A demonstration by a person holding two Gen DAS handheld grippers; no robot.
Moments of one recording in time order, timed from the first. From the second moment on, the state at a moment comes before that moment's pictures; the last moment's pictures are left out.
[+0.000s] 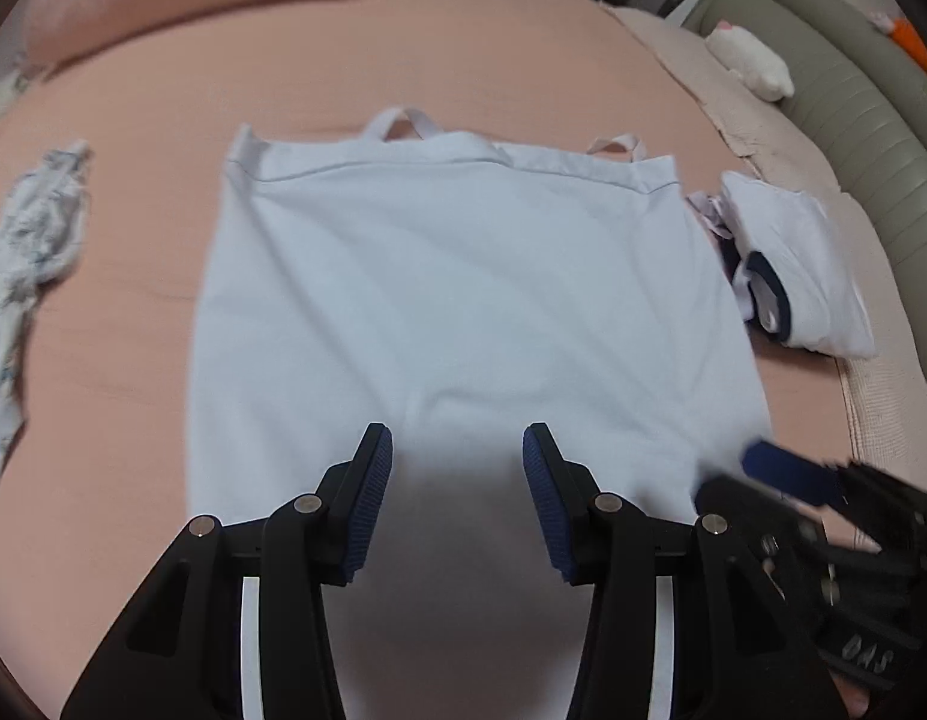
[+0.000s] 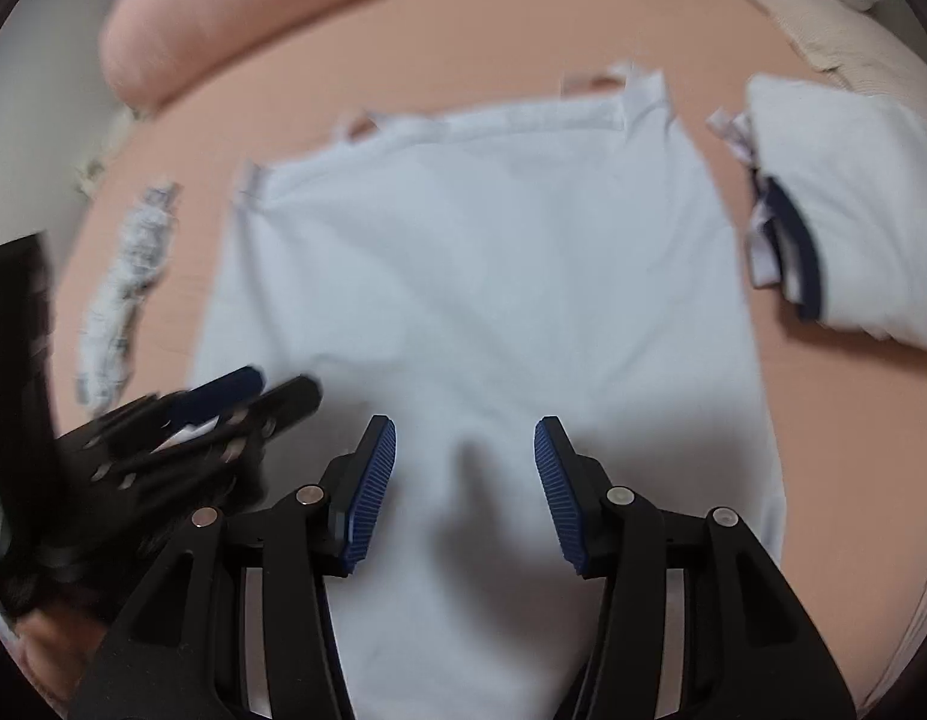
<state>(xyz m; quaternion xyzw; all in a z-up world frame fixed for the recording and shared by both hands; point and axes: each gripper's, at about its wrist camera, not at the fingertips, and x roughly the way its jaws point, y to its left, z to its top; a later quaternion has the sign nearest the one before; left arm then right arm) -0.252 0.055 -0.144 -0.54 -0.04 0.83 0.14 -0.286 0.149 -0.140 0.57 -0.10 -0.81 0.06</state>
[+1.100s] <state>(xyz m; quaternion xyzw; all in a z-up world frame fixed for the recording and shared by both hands) -0.013 -0.053 -0.200 -0.57 -0.30 0.76 0.12 -0.046 0.260 -0.164 0.53 -0.17 -0.83 -0.06</state>
